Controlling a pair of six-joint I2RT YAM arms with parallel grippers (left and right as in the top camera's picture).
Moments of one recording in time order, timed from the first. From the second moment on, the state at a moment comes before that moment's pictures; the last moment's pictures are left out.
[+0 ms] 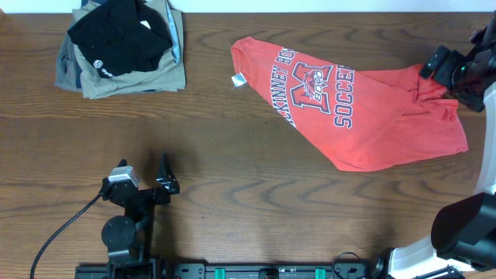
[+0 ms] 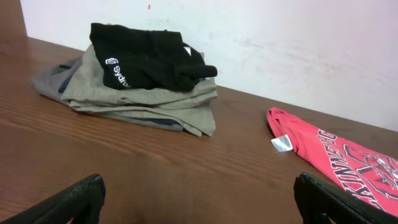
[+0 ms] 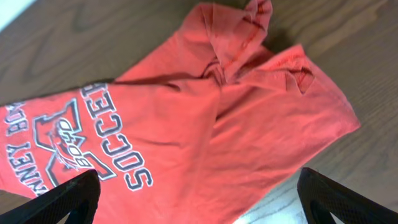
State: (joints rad) left arm 0.12 0.01 0.03 -0.13 0.09 -0.25; right arm -0.31 1.74 1.72 -1.10 -0.05 0.32
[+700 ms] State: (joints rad) left arm 0.12 0.01 0.03 -0.13 0.09 -0.25; right arm -0.51 1.74 1.35 -0.90 0.06 0.42
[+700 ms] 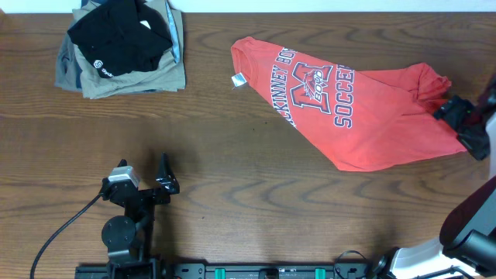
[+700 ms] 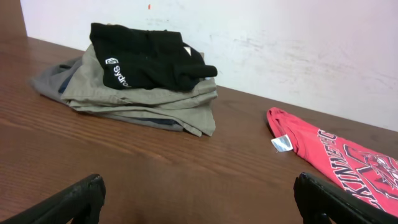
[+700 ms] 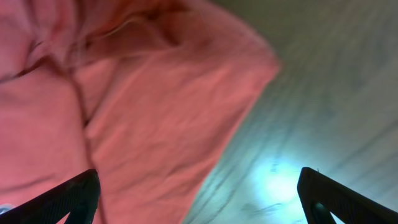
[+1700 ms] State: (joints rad) left arm 0.12 0.01 0.03 -0.13 0.09 -0.25; right arm -0.70 1.99 1.35 -0.80 0.05 0.36
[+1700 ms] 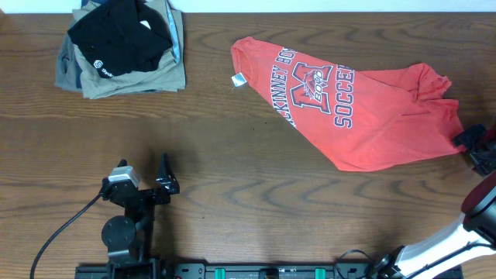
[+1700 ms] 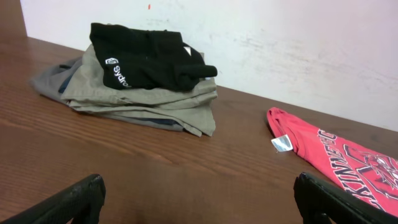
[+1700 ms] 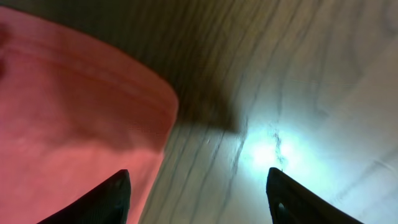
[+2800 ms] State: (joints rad) left arm 0.12 0.01 0.03 -0.13 0.09 -0.25; right arm -0.70 2.04 1.35 -0.73 -0.03 0.31
